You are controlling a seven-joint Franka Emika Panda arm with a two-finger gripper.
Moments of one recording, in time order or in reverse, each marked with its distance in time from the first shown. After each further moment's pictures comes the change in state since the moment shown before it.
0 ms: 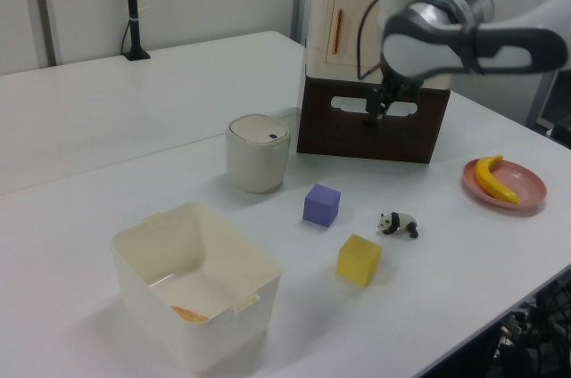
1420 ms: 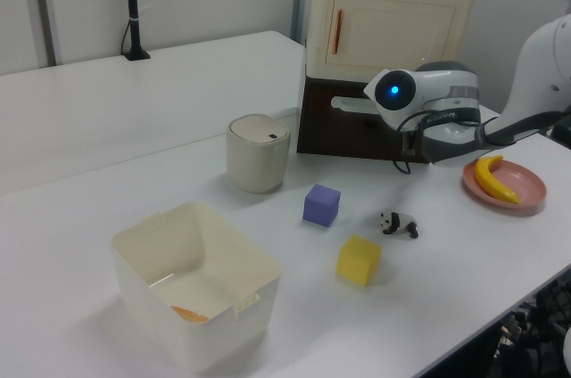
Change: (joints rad) arm -0.169 0.281 -0.008 -0.096 -1.010 0.402 0.002
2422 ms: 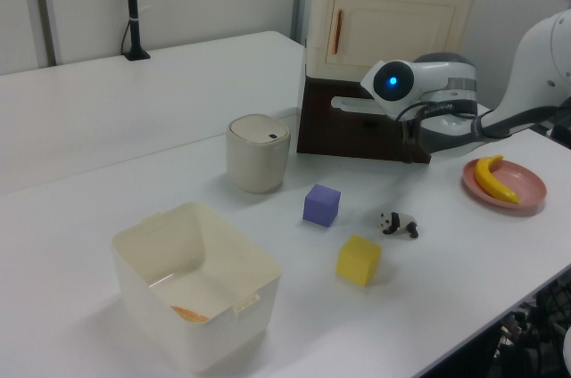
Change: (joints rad) arm -0.005 0.017 0.002 0.061 -0.004 0.000 -0.099
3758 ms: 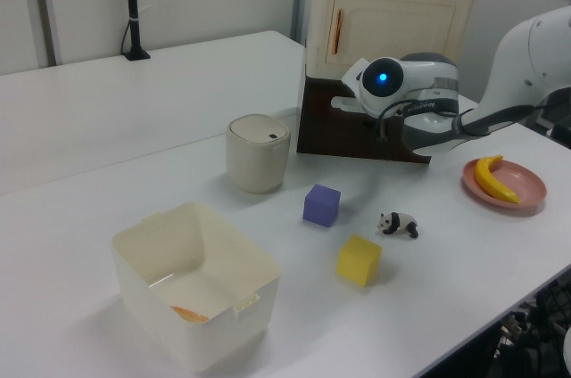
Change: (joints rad) arm 0.003 0.122 0.016 0.124 0.009 0.111 0.003
